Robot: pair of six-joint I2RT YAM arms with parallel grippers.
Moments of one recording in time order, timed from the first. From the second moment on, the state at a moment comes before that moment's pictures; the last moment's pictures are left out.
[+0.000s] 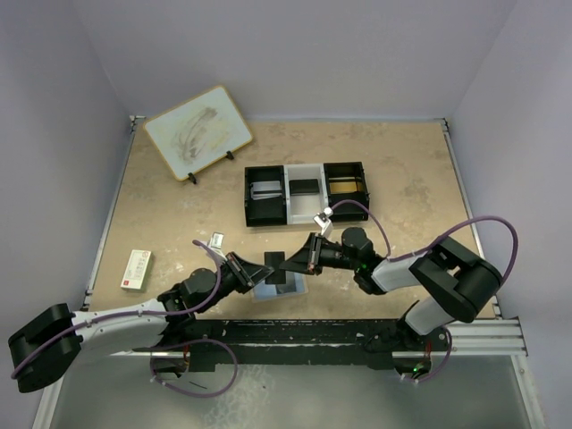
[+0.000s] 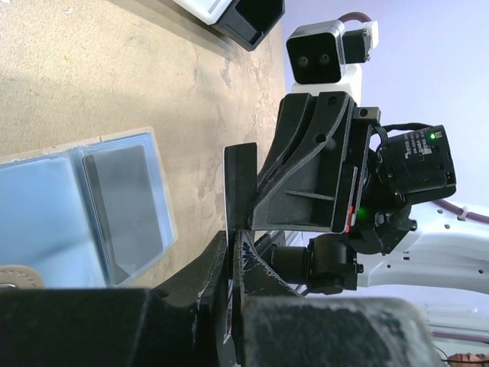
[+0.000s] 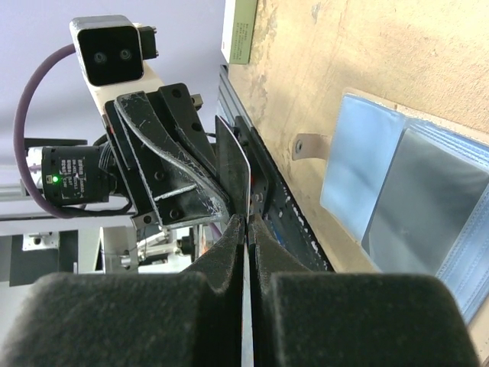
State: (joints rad) left arm -1.00 0.80 0.01 0.60 -0.20 -1.29; right arm 0.74 1.53 0.32 0.99 -0.56 1.24
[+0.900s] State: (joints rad) left arm -1.00 0.83 0.01 0.75 -0.16 -1.28; right arm 0.73 1.55 0.31 1.11 -0.58 1.26
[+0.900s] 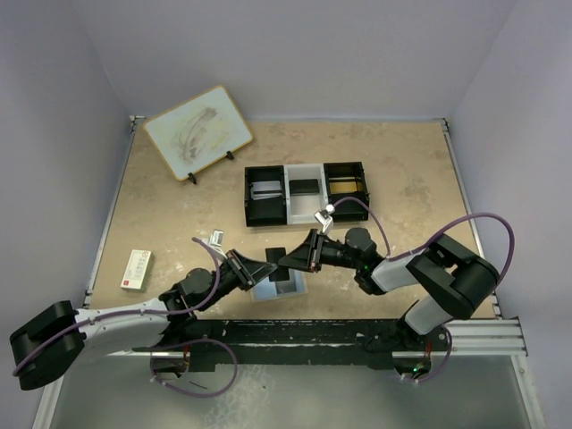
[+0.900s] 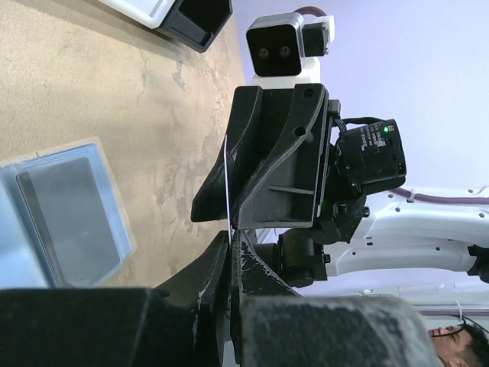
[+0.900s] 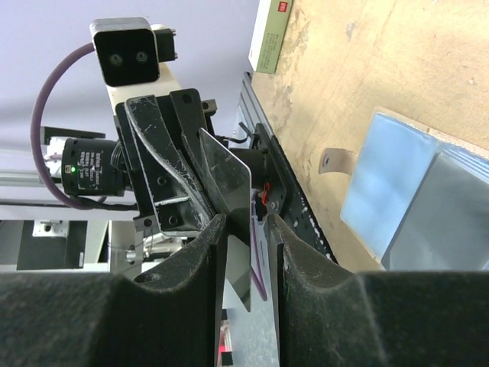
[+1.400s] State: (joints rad) left arm -1.01 0.85 0.01 0.77 -0.16 -1.28; right arm 0.73 1.54 0.31 1.16 -0.62 1.27
